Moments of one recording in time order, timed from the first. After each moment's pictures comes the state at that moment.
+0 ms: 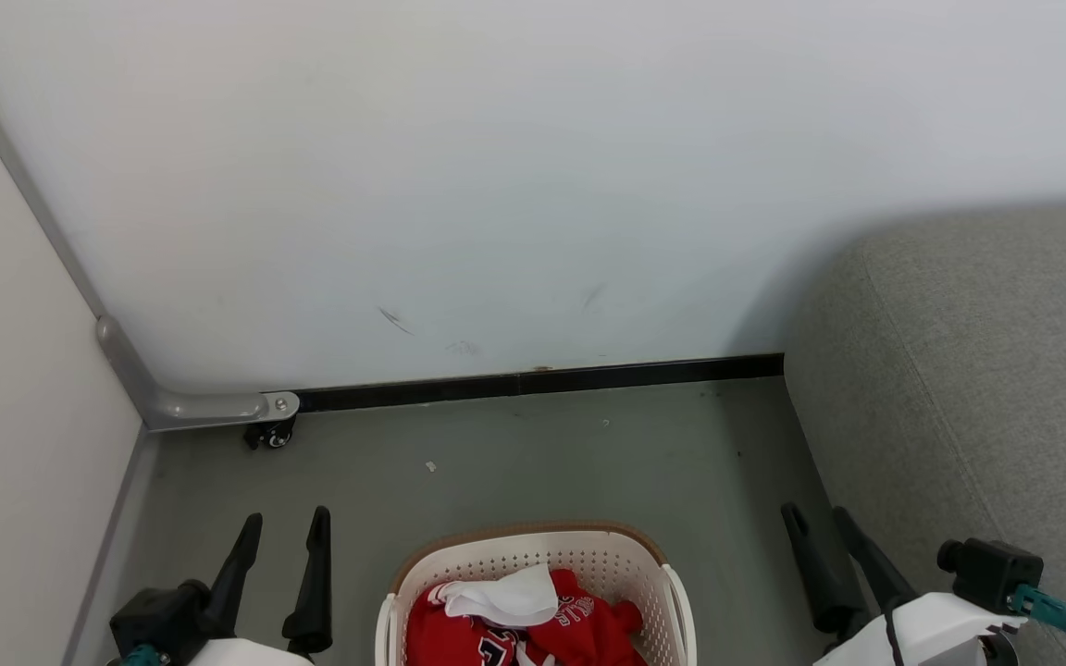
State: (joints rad) left arm 0.02 0.05 -0.14 0.10 -0.50 0.04 -0.15; right arm 0.00 -0.03 0.10 0.22 0.53 0.13 -0.16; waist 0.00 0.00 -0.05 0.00
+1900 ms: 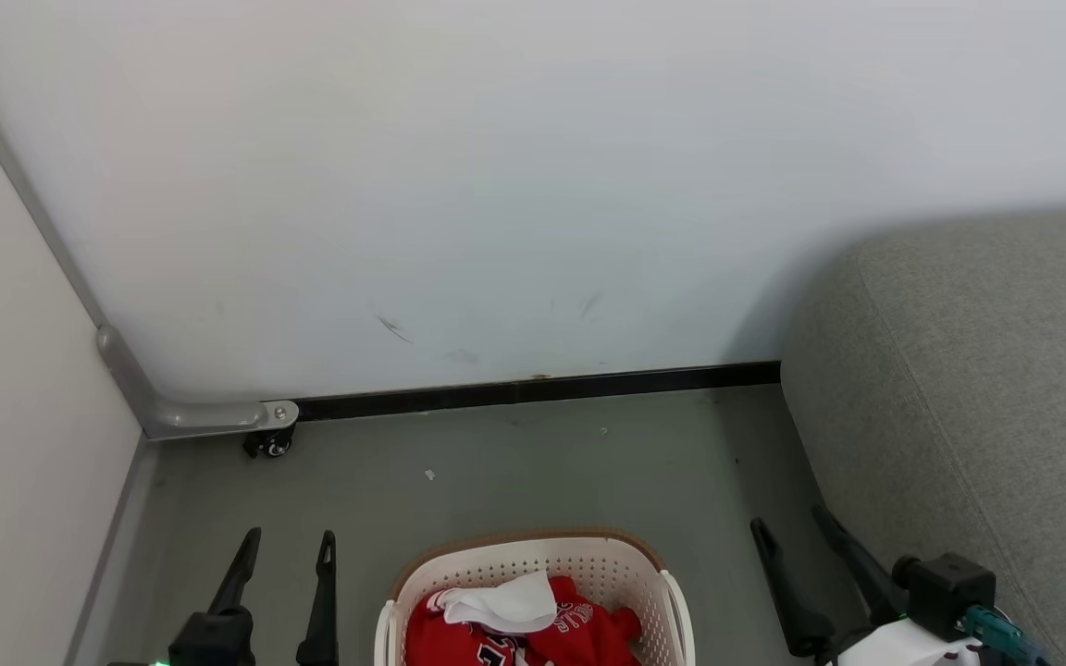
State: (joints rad) left arm 0.03 0.05 -0.17 0.18 -0.20 0.13 -0.25; right arm 0.04 -0.04 0.15 0.17 0.18 0.13 -0.25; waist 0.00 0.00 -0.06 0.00
